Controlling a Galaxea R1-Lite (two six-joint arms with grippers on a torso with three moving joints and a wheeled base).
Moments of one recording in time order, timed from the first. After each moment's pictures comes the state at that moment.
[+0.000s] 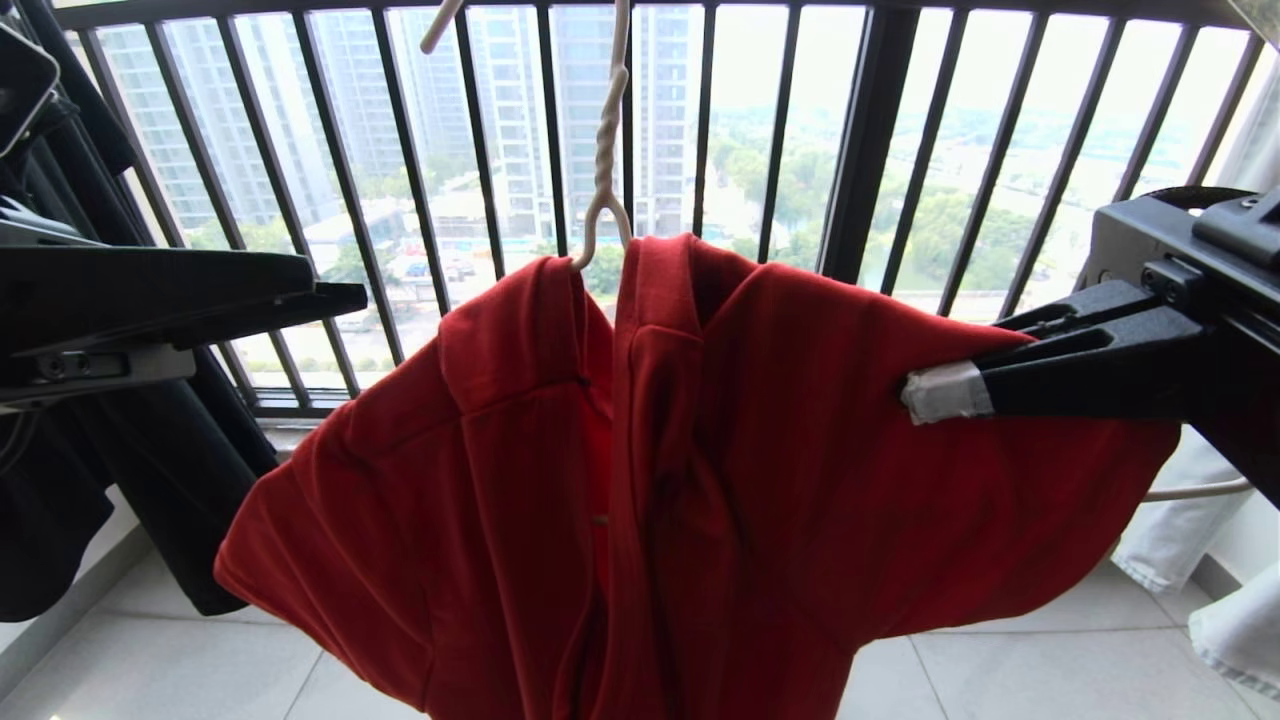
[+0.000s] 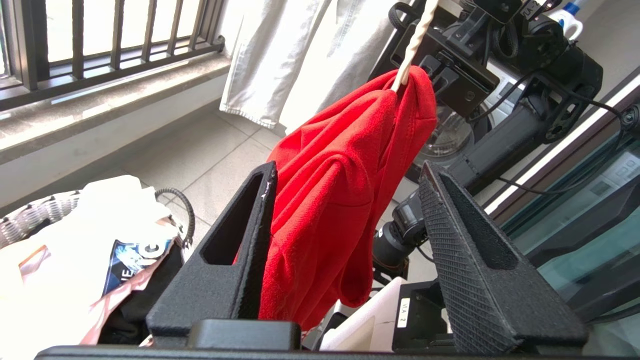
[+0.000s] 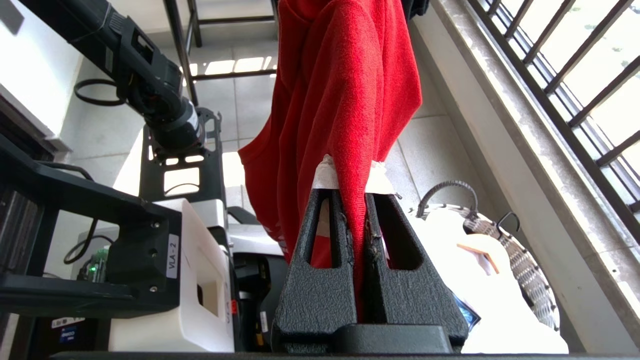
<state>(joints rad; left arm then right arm) -0.07 1.19 -0.93 -0.41 -1.19 -0.52 0.57 1.36 -1.43 0.42 0.71 -0.30</state>
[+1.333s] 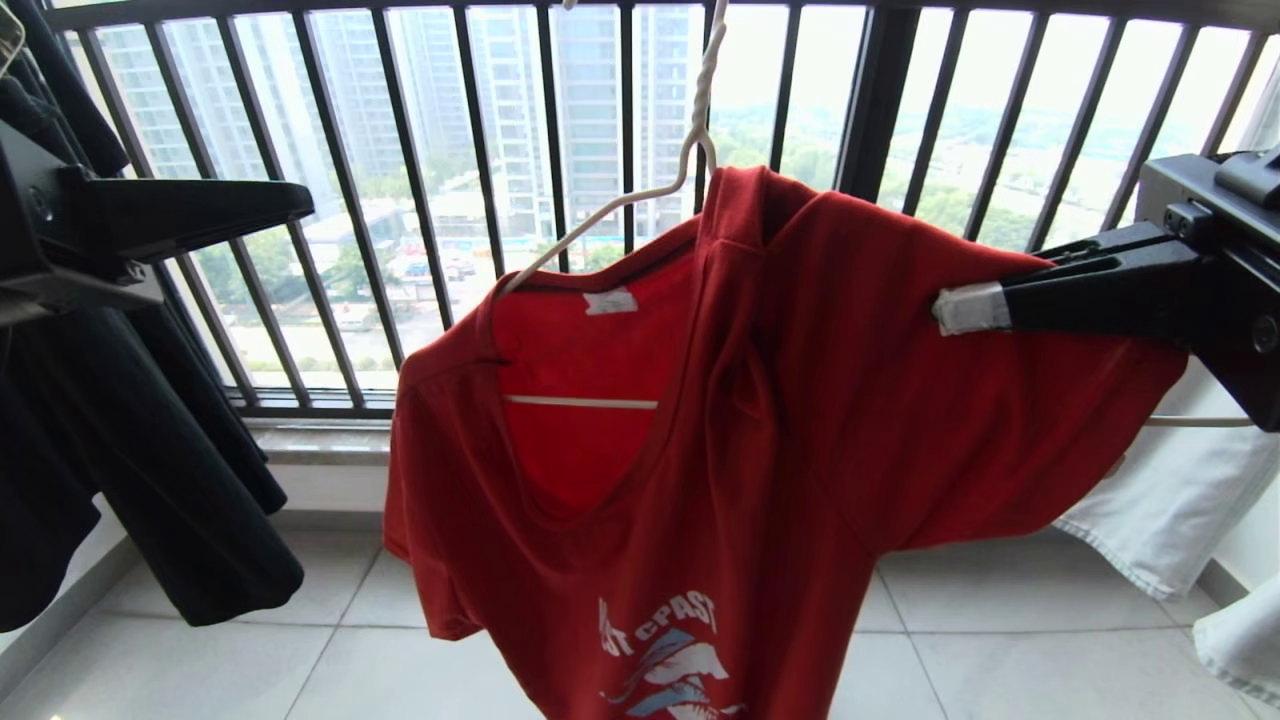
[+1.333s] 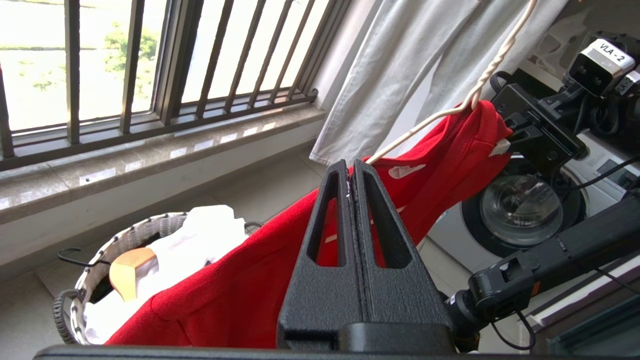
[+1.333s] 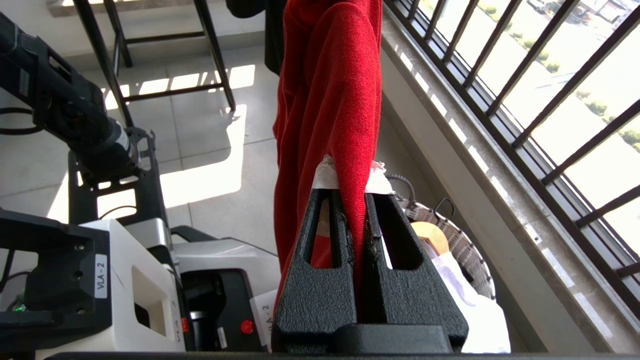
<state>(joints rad) 0.05 1.26 -1.03 -0.40 -1.05 -0.53 0.45 1.35 -1.43 0.37 0.67 -0.30</state>
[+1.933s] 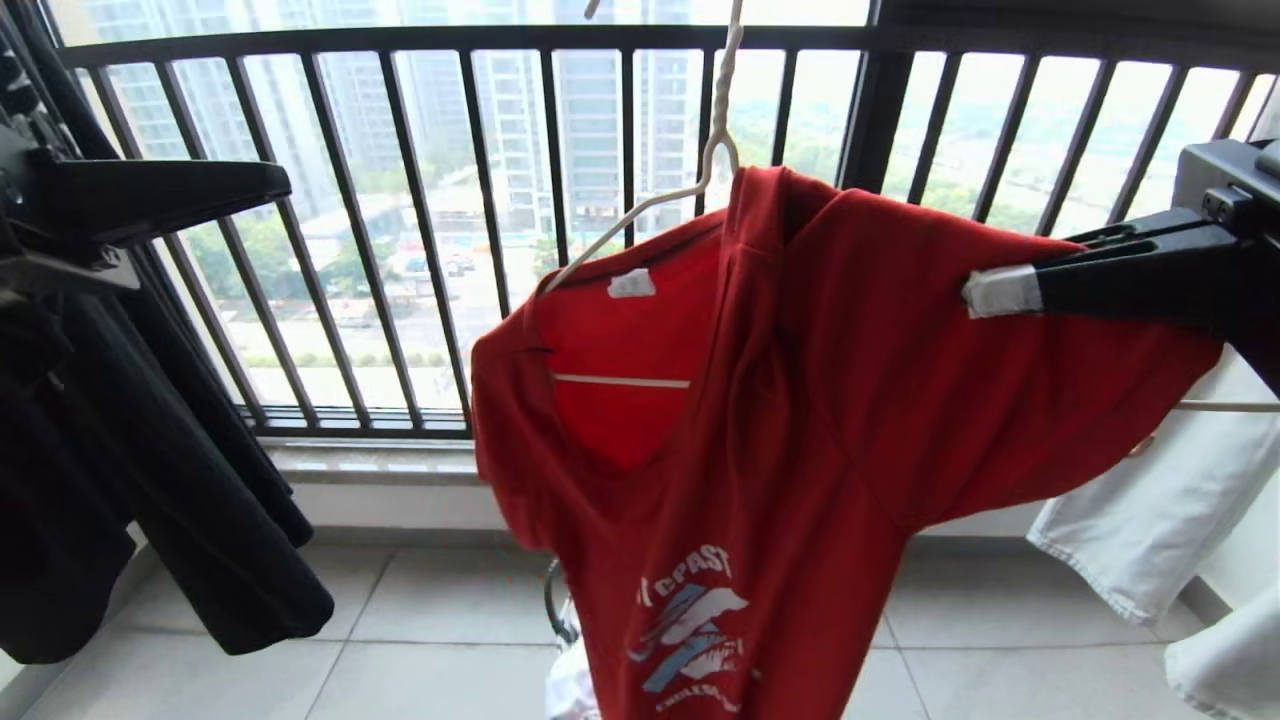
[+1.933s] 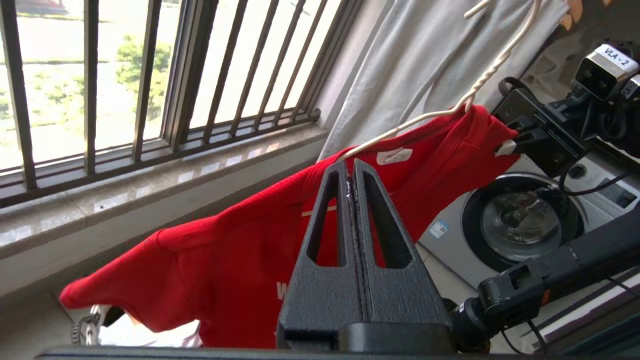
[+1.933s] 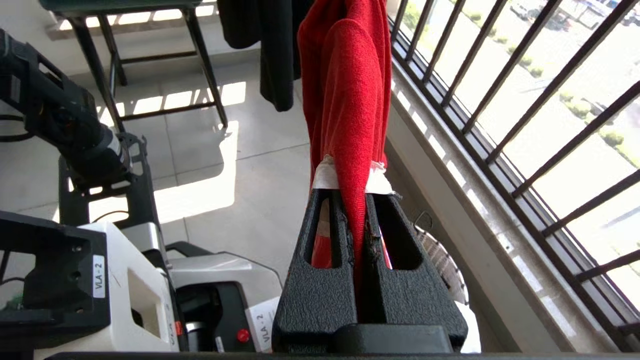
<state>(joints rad) 0.08 1.26 -1.04 -0.41 -1.05 -0.53 0.41 1.33 -1.43 0.37 0.68 -0.29</state>
